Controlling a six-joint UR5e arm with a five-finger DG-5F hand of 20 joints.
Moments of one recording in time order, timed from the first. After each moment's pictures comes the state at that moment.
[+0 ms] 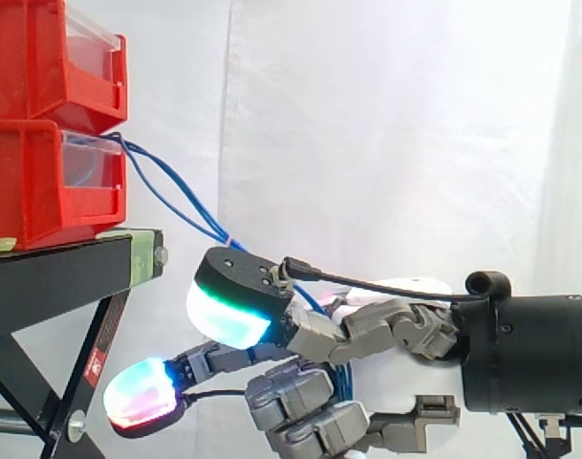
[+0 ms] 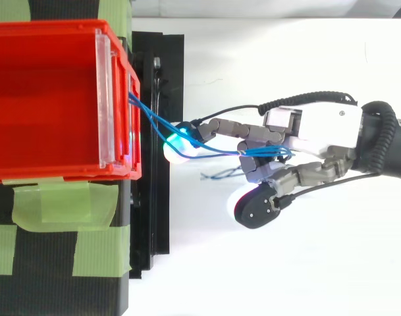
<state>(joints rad) 0.21 -2.12 -1.81 -2.44 -1.24 -0.10</state>
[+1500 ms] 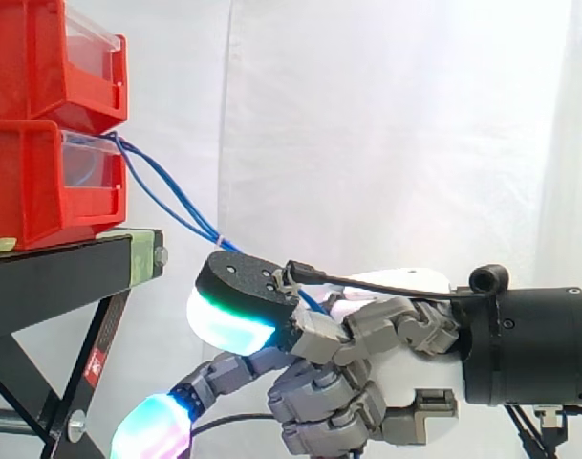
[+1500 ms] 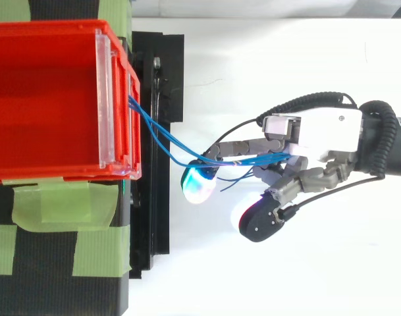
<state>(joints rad) 0.19 -2.11 -1.81 -2.43 -1.31 -0.18</state>
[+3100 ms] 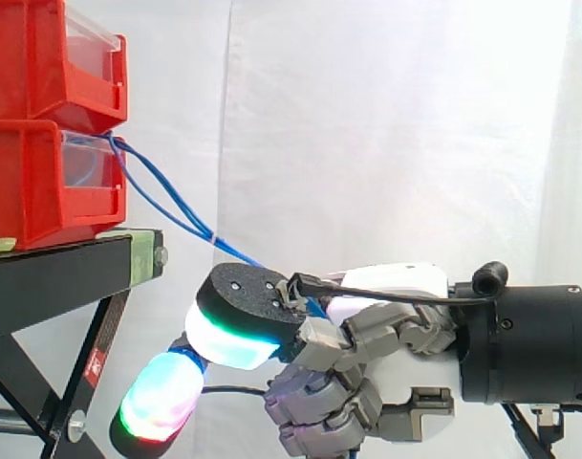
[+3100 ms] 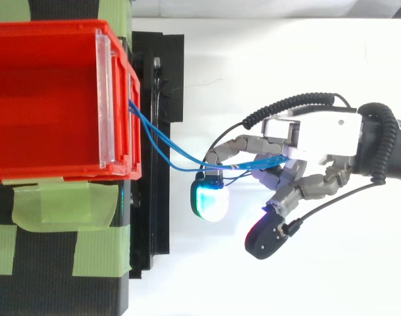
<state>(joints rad) 0.20 -2.11 -1.81 -2.42 -1.30 -0.23</state>
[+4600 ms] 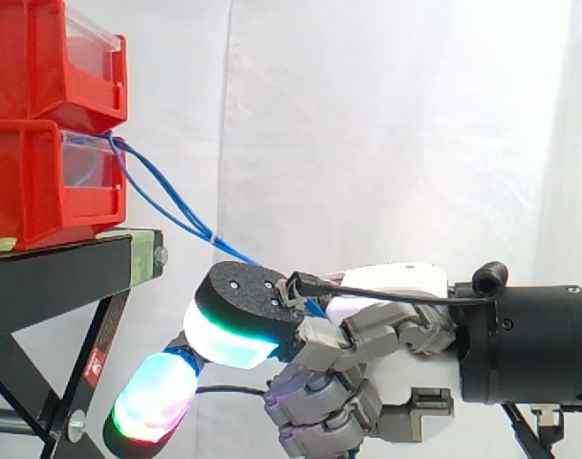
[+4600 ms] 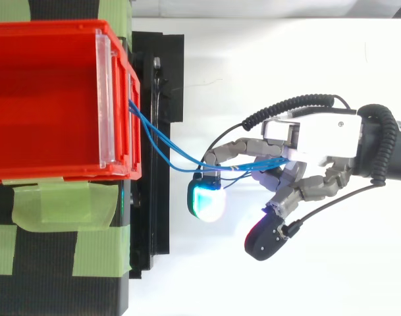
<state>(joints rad) 0.20 -2.11 -1.81 -2.42 -1.31 -0.23</state>
